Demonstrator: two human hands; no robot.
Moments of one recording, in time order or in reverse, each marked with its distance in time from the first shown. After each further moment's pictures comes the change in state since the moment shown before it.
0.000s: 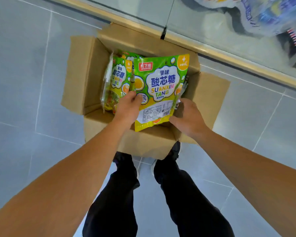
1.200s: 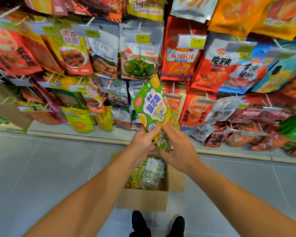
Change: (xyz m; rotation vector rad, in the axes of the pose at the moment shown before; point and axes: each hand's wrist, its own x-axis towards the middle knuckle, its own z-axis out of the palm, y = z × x) left_hand -0.496 0.343 -0.176 -0.444 -0.490 0.446; right_hand -0.521 -0.284 -0.196 -0.164 0.657 -0.723
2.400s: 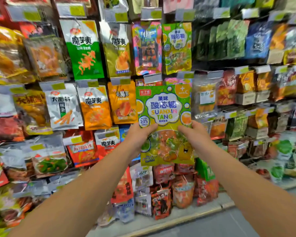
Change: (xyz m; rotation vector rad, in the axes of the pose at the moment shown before) left_hand -0.067 0.055 0.510 0.465 -0.279 0.533; right_hand -0.196 0.185 -0.473 0.638 0.739 0.298
